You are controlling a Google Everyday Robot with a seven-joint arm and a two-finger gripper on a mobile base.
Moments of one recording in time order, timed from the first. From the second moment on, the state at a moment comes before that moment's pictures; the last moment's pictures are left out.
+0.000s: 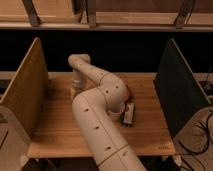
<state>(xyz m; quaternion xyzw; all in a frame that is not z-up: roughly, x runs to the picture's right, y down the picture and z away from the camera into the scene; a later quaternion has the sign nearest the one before) -0.178 0.051 0.963 -0.47 0.14 0.40 0.77</state>
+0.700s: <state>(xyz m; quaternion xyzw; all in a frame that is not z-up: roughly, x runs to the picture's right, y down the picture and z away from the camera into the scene) -0.127 -0.046 0.929 -0.36 0.13 0.48 0.79</state>
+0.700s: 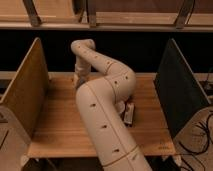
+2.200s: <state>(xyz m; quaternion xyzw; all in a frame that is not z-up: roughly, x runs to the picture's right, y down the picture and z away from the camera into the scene) 0.053 -0.035 0.852 -0.26 0.18 0.71 0.64</state>
